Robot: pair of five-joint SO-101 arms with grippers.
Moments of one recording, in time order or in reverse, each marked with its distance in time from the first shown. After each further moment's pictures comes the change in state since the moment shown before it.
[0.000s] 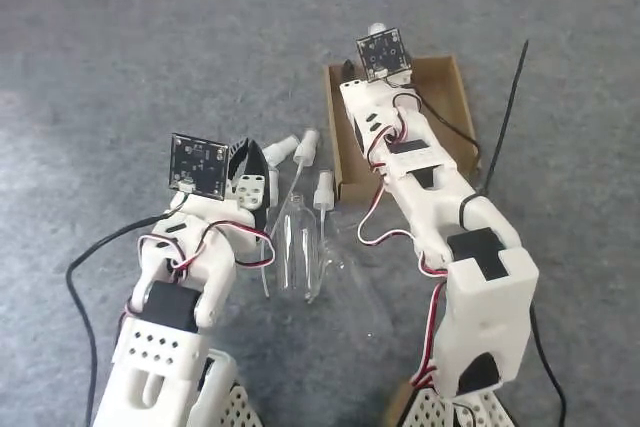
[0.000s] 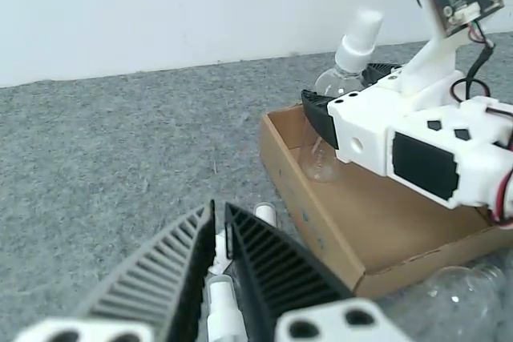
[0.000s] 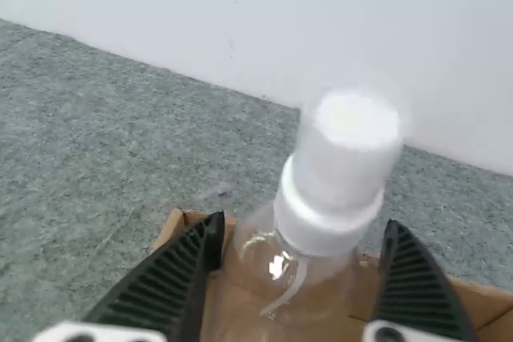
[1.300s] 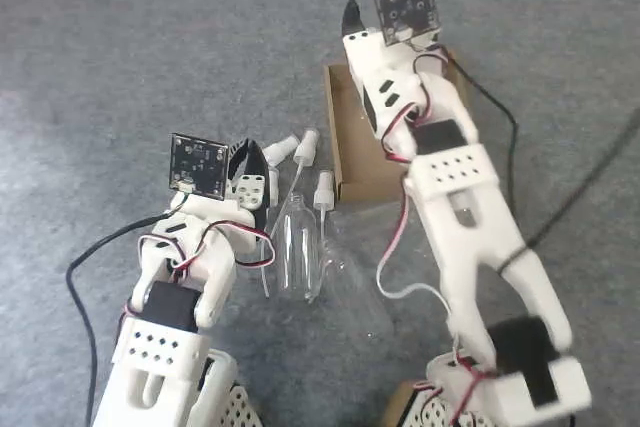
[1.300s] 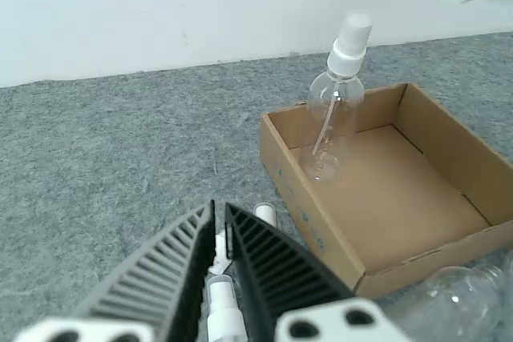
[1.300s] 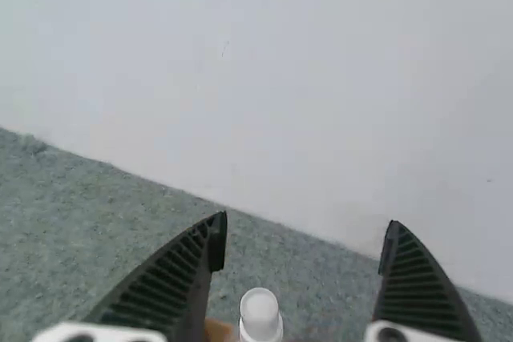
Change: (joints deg) left arm 0.0 0.0 0.0 0.0 0.0; right arm -1.1 -33.7 0.0 24.0 0.0
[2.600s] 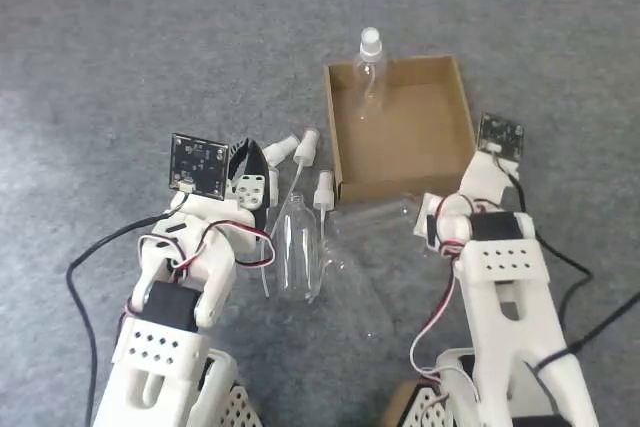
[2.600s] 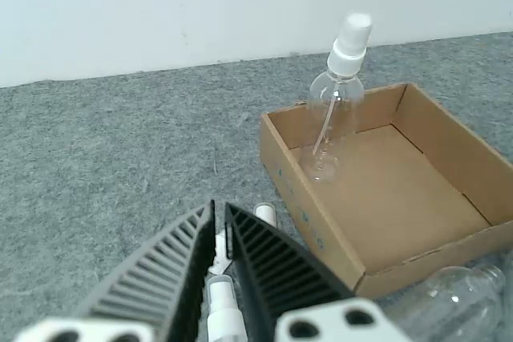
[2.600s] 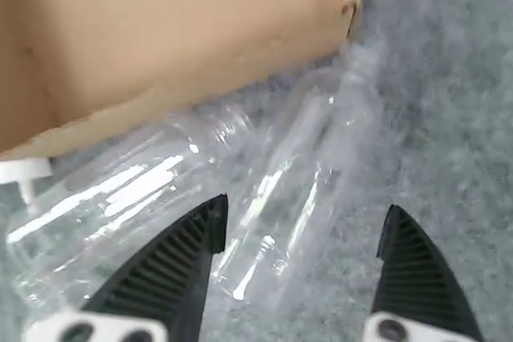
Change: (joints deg) left arm 0.0 0.0 0.0 0.0 0.0; right arm 12.3 -26.0 37.7 45.4 -27.8
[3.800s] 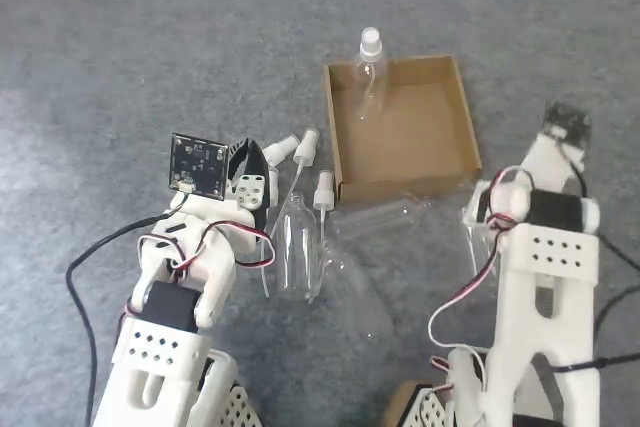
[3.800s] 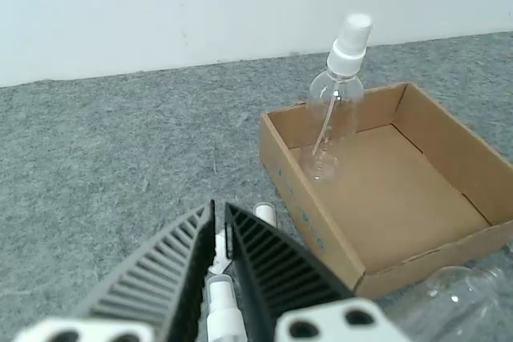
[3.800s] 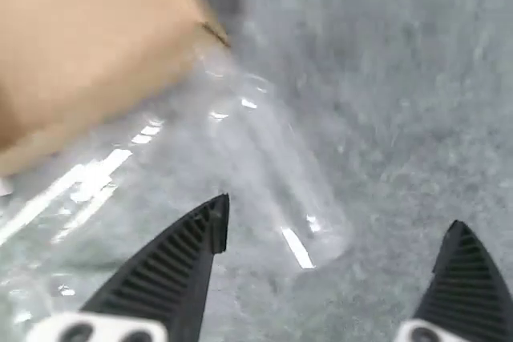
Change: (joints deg) left arm 0.0 0.0 0.0 0.0 0.0; right arm 13.1 -0.2 -16.5 20.3 6.1
